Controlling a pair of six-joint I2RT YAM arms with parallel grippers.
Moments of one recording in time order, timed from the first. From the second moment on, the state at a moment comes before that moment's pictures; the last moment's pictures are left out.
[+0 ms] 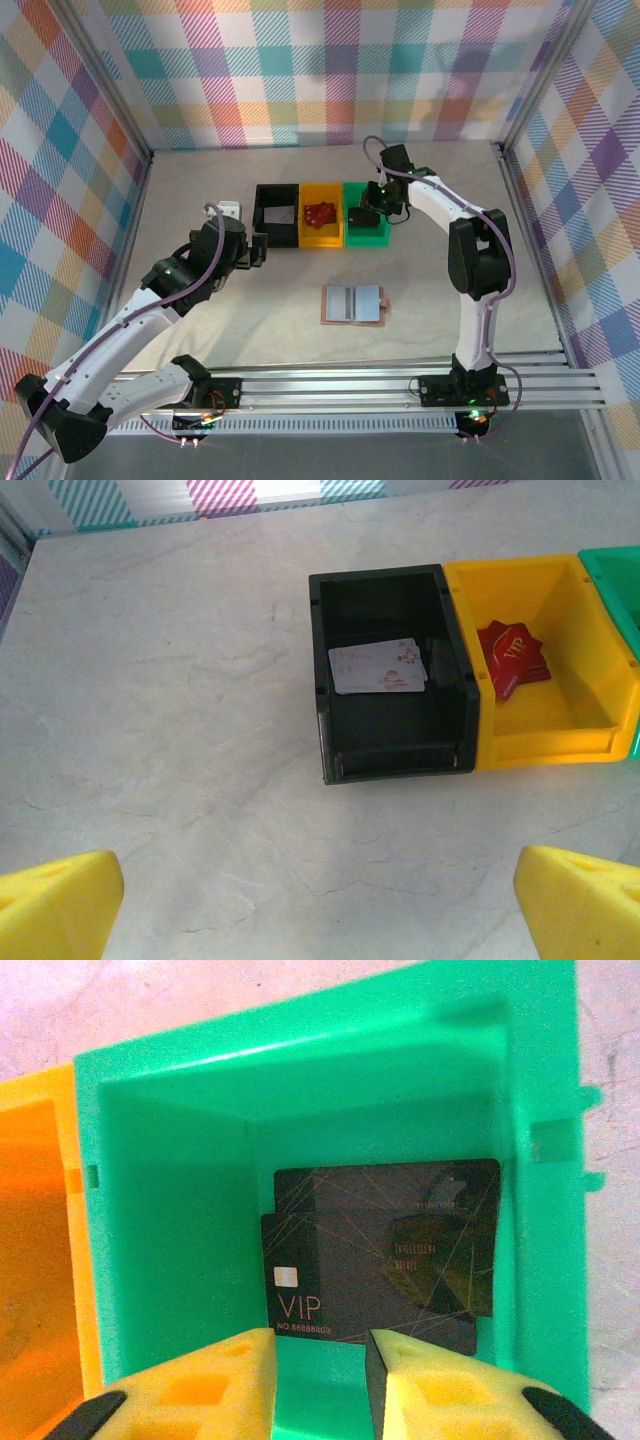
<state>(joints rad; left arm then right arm) -0.64 0.97 1.00 -0.74 -0.51 -0.34 0.32 2.03 1.61 -0.61 -0.21 0.49</state>
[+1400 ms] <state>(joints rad) -0.84 1.10 0.93 -0.79 -0.25 -0.84 0.56 1.28 0.69 -0.56 -0.29 0.67</state>
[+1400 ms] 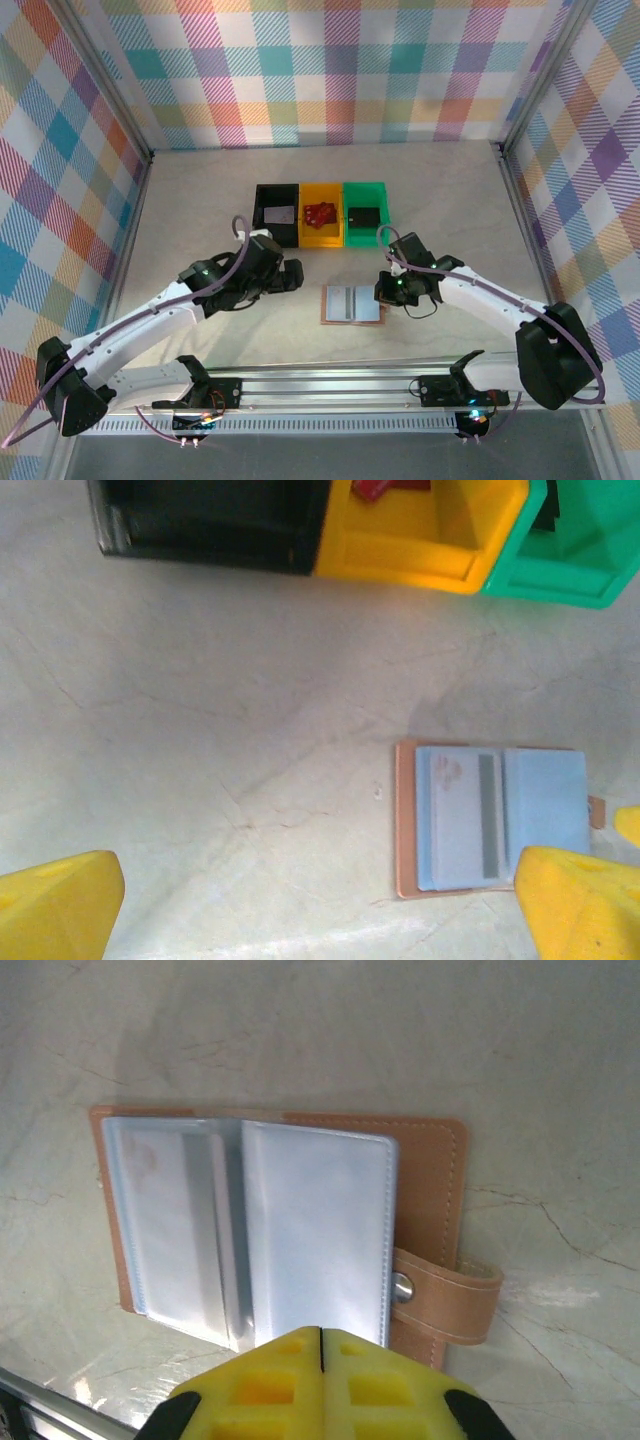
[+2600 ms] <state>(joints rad) -1.01 1.54 0.87 -0.22 -0.03 -1.20 0.56 1.40 0.62 -0.41 -0.28 0.67</state>
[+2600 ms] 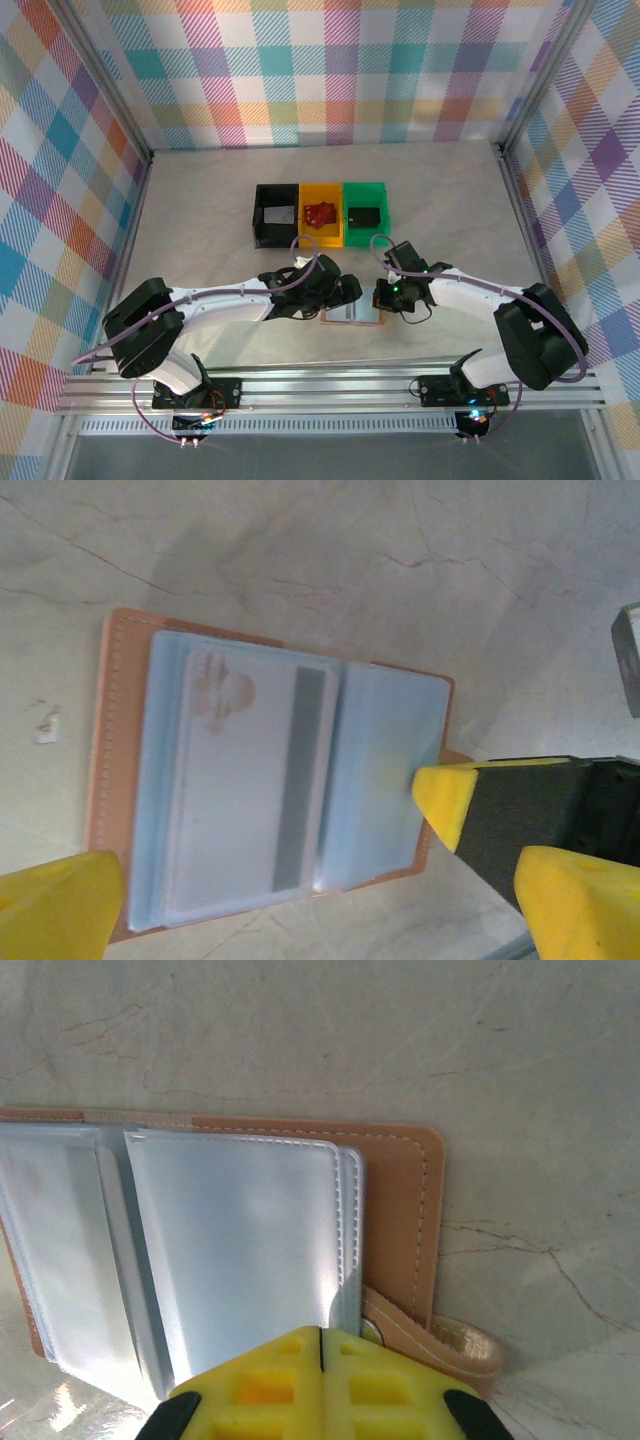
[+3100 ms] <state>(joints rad) -1.02 1.61 0.87 -0.16 0.01 -1.21 0.56 1.38 0.60 -0.40 -0.26 0.68</state>
